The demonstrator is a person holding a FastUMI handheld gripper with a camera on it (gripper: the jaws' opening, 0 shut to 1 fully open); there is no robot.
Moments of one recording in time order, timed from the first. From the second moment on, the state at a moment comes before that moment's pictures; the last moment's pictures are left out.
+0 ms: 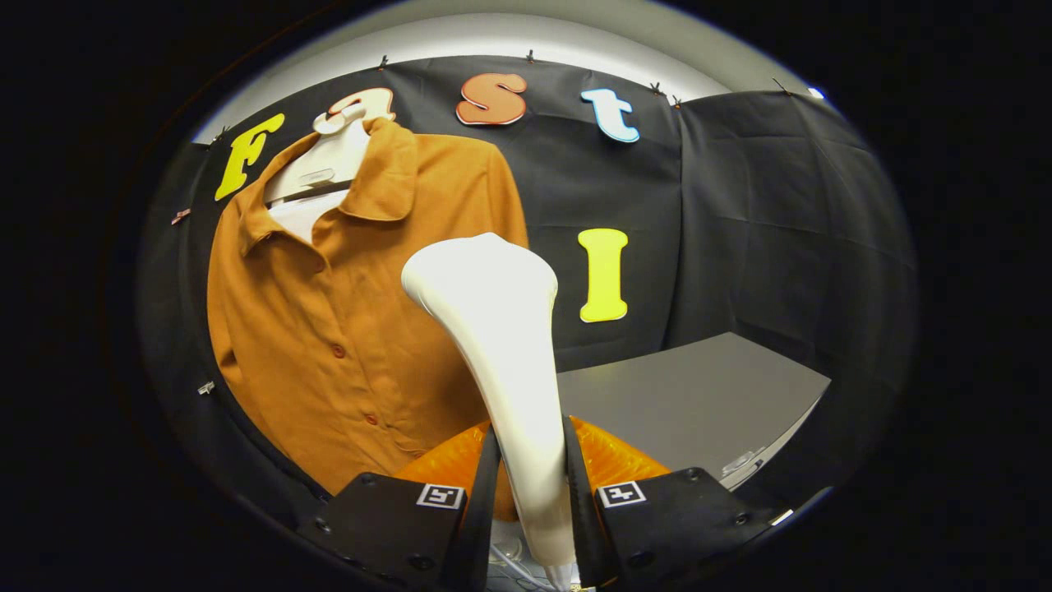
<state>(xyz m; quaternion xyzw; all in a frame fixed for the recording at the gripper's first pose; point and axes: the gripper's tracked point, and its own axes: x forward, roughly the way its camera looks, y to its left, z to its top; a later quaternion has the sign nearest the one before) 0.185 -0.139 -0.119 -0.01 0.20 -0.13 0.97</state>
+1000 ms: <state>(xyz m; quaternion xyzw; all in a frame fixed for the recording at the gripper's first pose) 0.232 -0.091 -0.133 -0.06 0.21 -0.15 0.96</state>
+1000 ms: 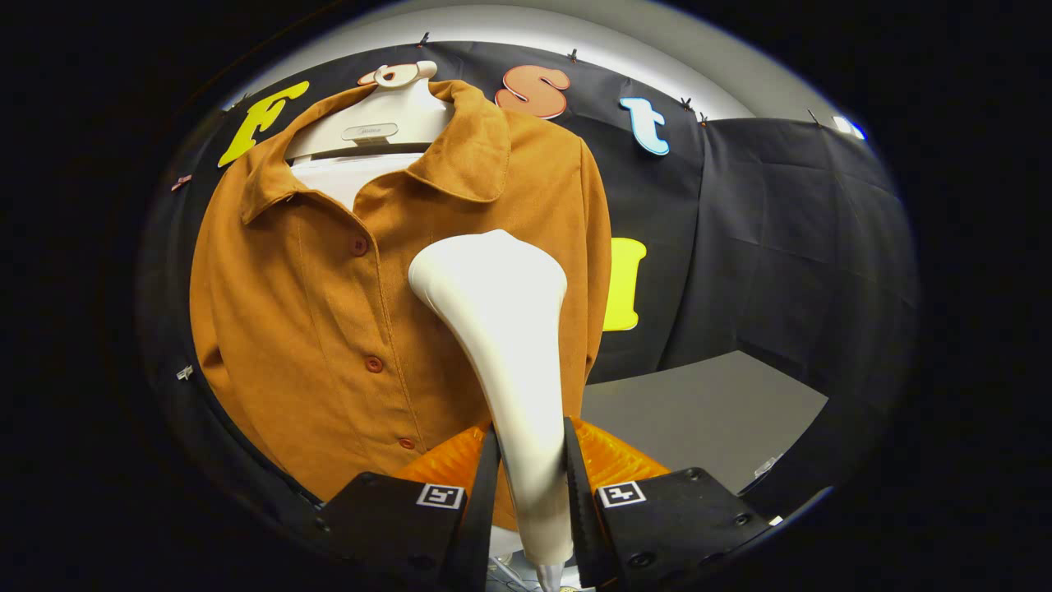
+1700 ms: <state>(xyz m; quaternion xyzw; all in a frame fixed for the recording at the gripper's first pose) 0.233 -0.087 -0.193 -0.05 0.29 -0.13 0.95</state>
